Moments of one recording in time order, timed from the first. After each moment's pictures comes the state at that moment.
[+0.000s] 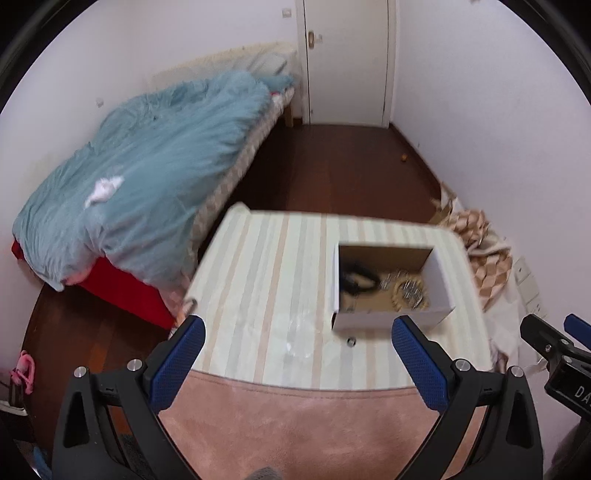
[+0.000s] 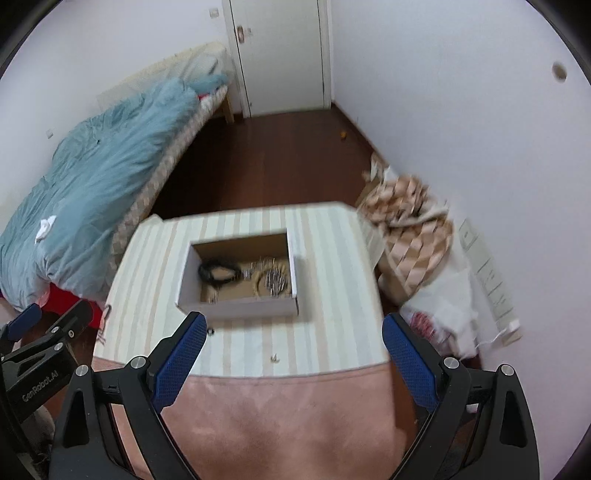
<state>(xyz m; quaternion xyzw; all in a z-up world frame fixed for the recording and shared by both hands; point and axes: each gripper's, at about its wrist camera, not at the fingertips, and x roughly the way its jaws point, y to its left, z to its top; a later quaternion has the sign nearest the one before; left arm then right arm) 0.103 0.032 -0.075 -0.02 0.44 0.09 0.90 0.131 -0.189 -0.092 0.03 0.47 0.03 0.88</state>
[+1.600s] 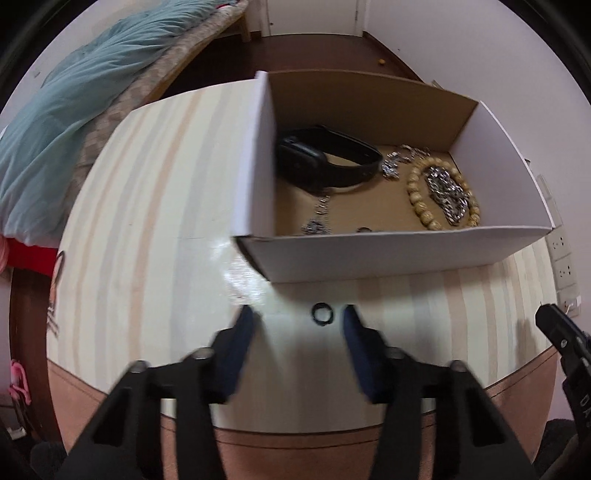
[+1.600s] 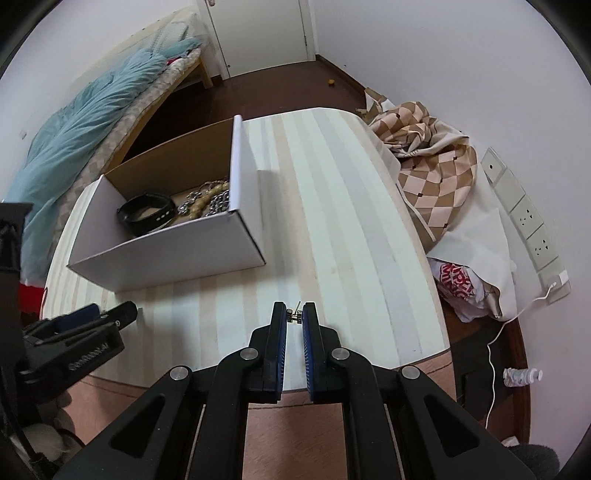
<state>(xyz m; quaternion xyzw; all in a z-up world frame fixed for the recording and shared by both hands) 0.193 -0.006 -0.265 0.00 0.57 0.02 0.82 0.185 -0.211 -0.260 0.06 0.52 0.00 0.85</state>
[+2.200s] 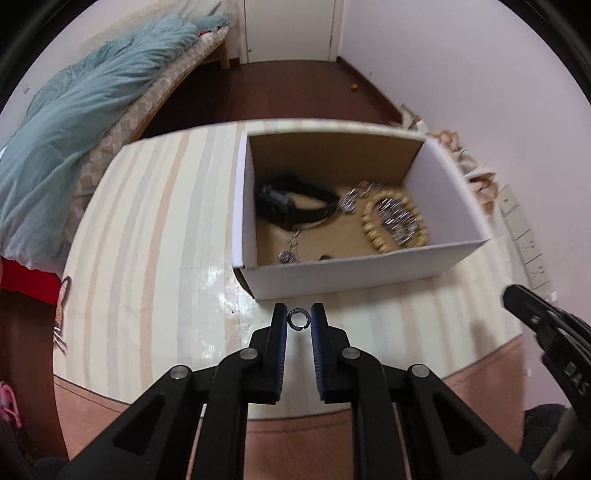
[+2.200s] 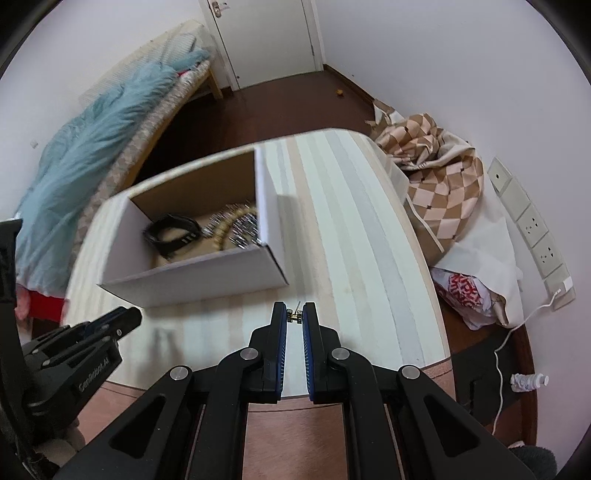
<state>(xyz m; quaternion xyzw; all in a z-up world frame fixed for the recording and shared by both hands) 0.171 -0.009 -0.209 -0.02 0.52 -0.04 0.85 0.179 -0.201 -0.220 0.09 0.49 0.03 0.87</state>
